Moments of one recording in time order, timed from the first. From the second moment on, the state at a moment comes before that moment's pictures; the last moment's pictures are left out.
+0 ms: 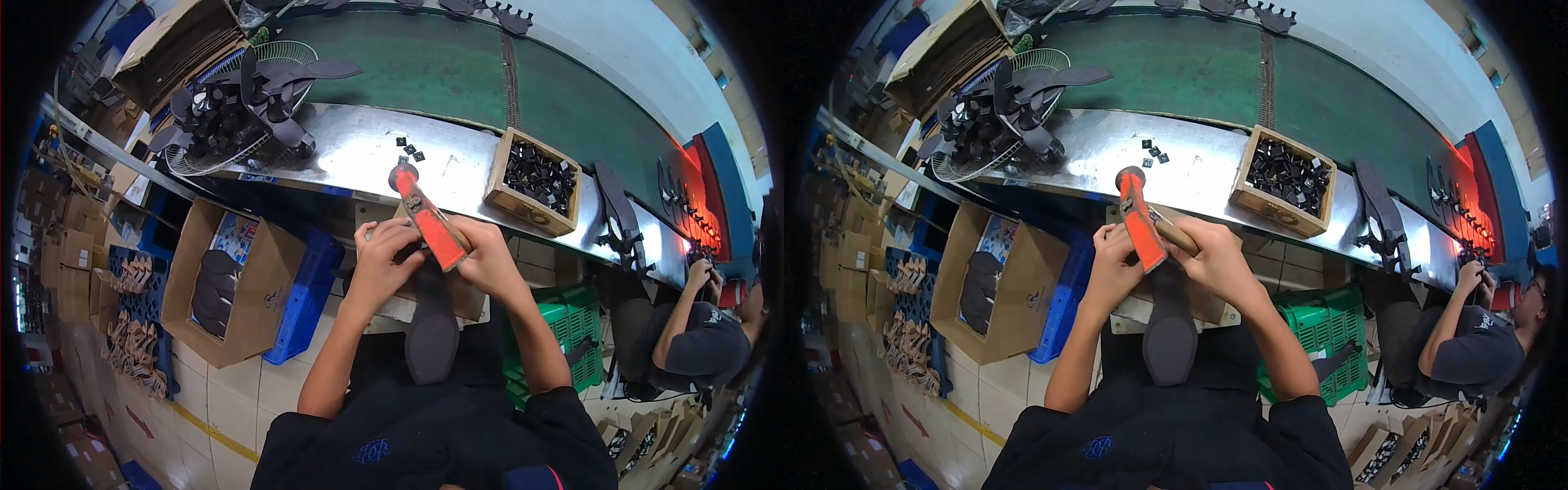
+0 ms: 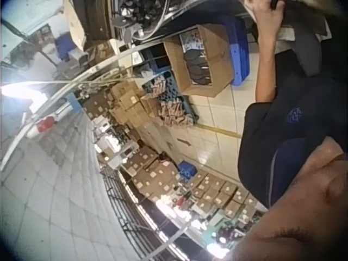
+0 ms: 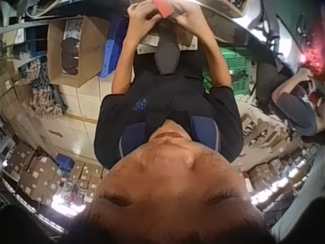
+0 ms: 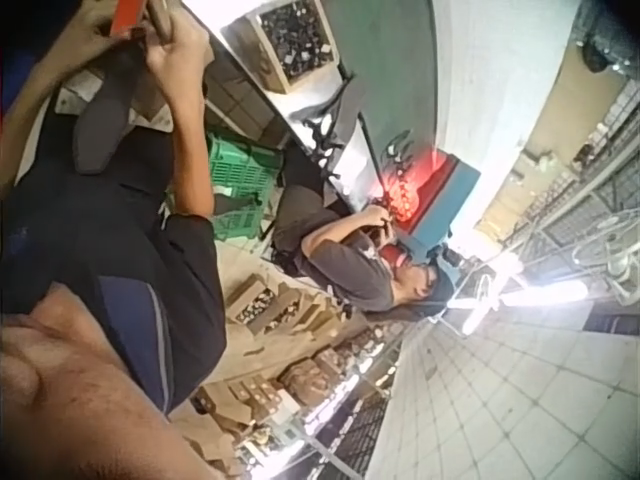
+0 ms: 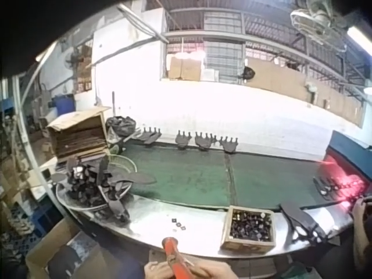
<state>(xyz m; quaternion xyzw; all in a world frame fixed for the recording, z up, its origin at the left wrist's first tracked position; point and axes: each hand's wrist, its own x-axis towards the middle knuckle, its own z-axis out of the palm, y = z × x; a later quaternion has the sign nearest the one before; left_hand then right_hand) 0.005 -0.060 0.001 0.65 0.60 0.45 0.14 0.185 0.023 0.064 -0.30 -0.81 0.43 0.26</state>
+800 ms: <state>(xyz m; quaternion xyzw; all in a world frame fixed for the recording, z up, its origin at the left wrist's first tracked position) 0.005 -0.052 0.009 0.58 0.49 0.54 0.36 0.232 -0.074 0.099 -0.36 -0.81 0.35 0.30</state>
